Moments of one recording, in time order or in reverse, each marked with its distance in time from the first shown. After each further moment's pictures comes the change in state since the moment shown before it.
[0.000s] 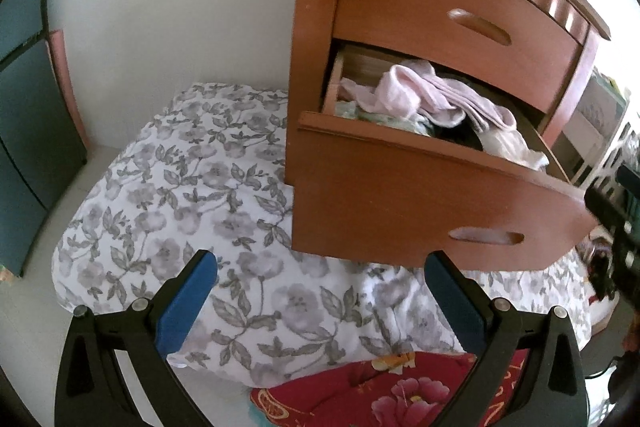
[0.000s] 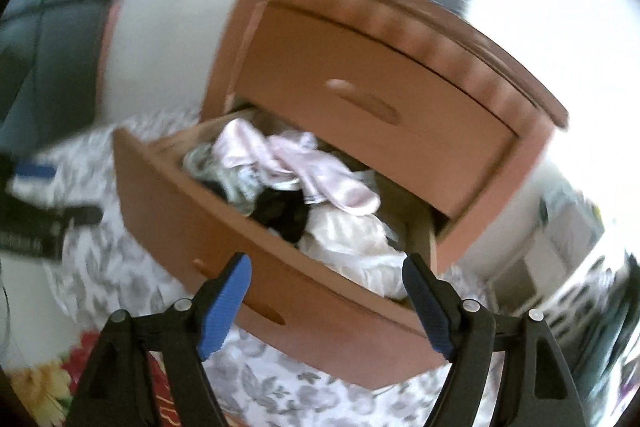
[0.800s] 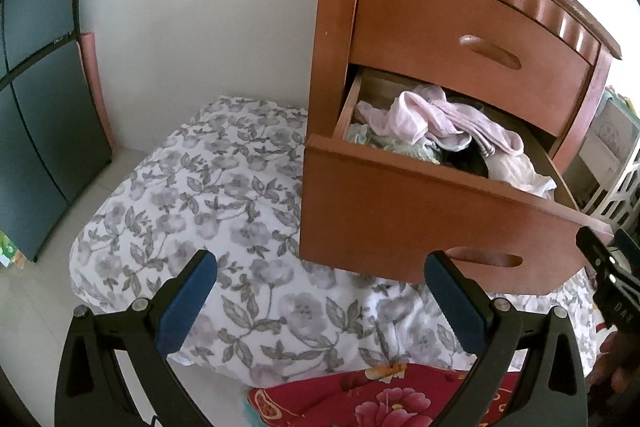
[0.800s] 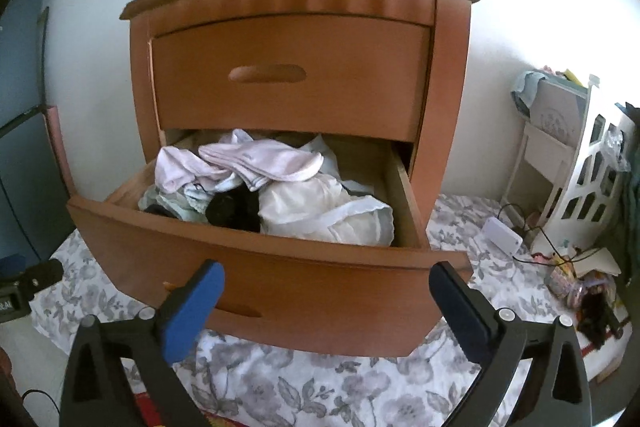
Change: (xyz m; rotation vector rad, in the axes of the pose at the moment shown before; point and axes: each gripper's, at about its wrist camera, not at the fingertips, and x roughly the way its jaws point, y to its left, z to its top) left arm -0.019 -0.012 0.000 -0.061 -0.072 0.090; right arm 0.017 -0.048 -0.039 0.330 0.002 0.014
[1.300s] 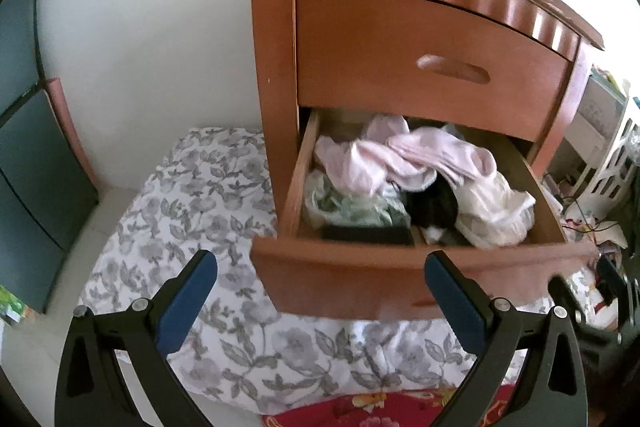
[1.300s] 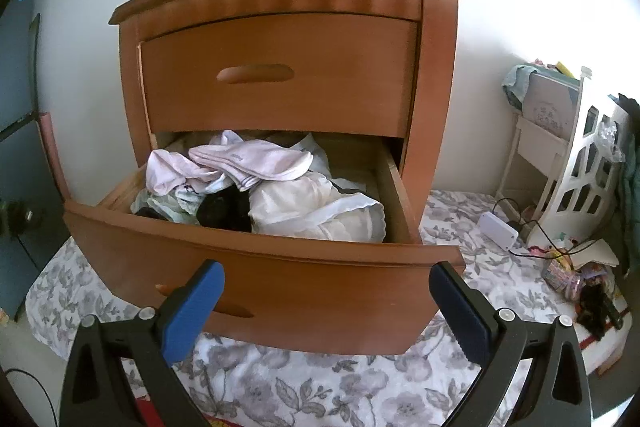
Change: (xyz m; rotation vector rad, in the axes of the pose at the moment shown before) left arm 0.002 -0.038 0.074 0.145 0.021 -0.038; right arm 0.001 -0.007 -0.002 0.042 0.001 -0.027
